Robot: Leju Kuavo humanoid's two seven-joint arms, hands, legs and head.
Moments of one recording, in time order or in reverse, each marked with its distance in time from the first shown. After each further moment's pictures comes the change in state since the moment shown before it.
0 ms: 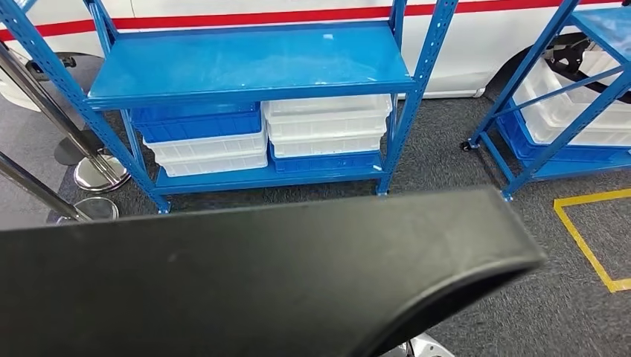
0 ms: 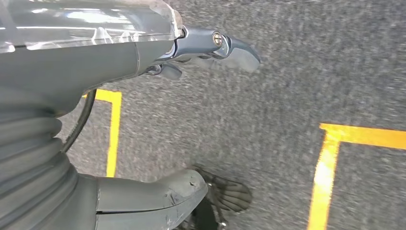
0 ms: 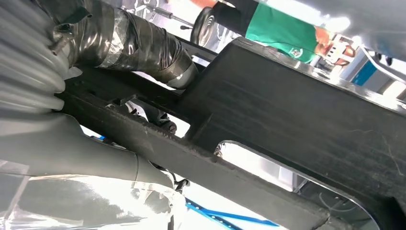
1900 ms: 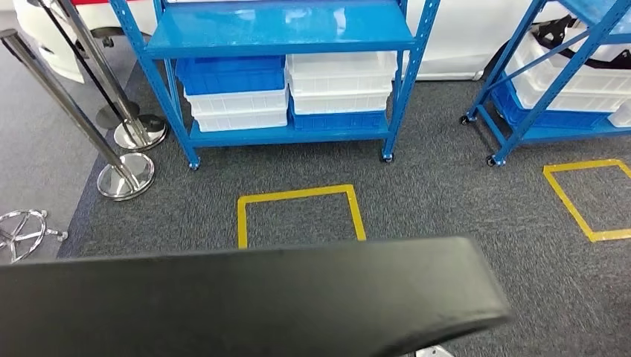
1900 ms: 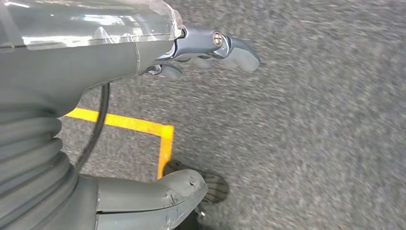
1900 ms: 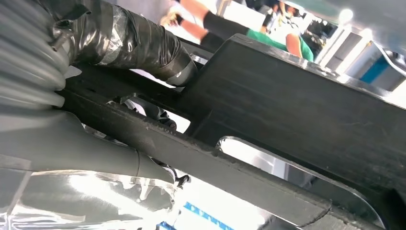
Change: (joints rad) left arm -0.011 0.010 0.001 0.003 -0.007 -0.024 -0.047; right arm 0.011 -0.012 -0.003 0.010 0.077 -0.003 -0.019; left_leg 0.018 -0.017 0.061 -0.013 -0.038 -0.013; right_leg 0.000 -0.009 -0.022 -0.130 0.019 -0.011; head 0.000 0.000
